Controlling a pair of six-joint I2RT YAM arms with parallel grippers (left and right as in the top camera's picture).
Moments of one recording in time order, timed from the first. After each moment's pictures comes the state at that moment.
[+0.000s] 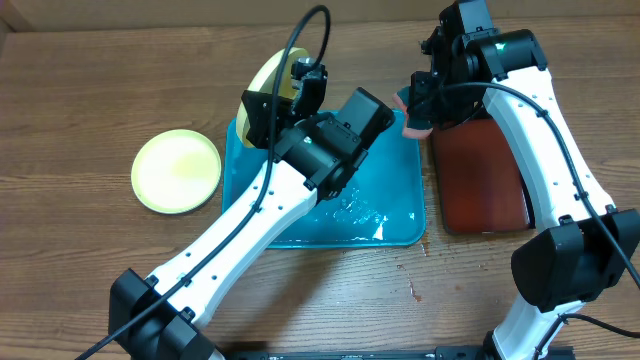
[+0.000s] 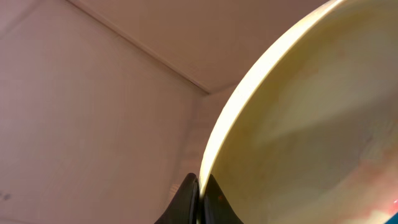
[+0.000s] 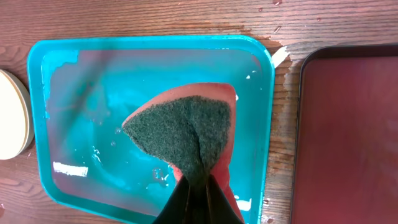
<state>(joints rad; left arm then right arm) -0.71 1.70 1.59 -1.02 -1.36 -0.24 0.22 1.92 1.92 -1.24 -0.23 0.25</state>
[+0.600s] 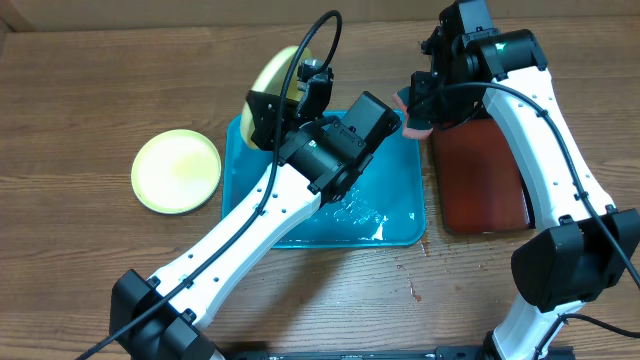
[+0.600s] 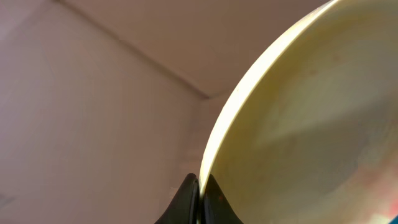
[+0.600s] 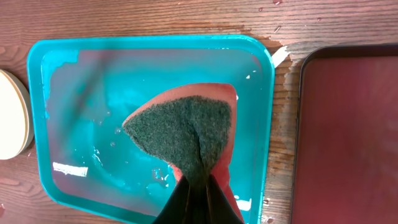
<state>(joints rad) -0.73 1.70 1.59 -1.02 -1.34 -0.24 0.22 1.92 1.92 -1.24 -0.23 0.25</state>
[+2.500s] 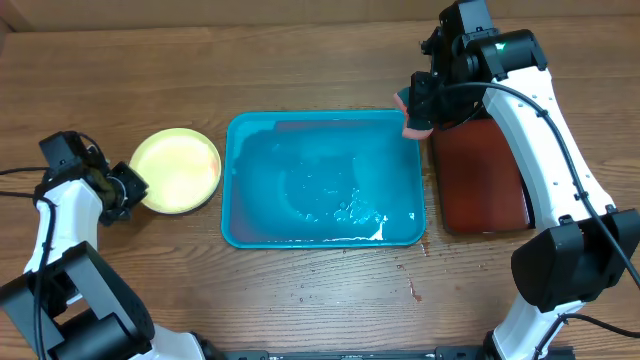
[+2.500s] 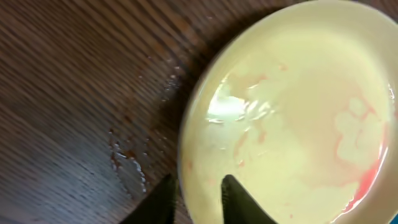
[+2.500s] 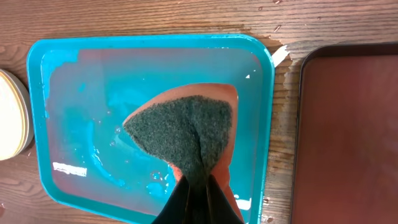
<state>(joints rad) 0.52 1.70 1.08 -0.61 0.14 -0.29 0.22 1.92 1.92 -1.24 -0.23 0.25</state>
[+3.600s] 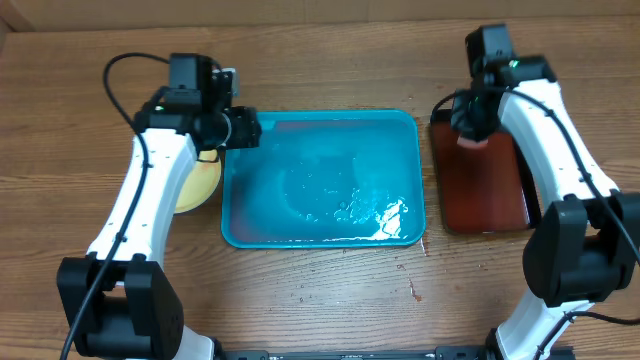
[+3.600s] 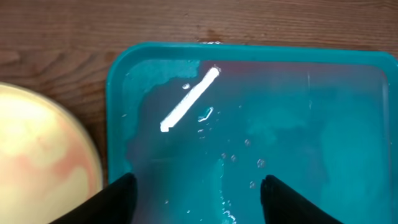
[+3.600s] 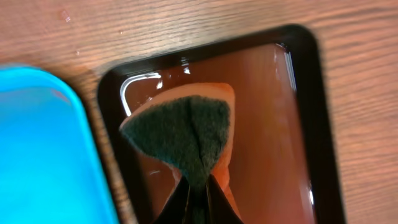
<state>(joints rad) -0.08 1.70 1.39 -0.78 0.18 -0.15 0.11 1.93 1.61 -1.00 0.19 0.25</state>
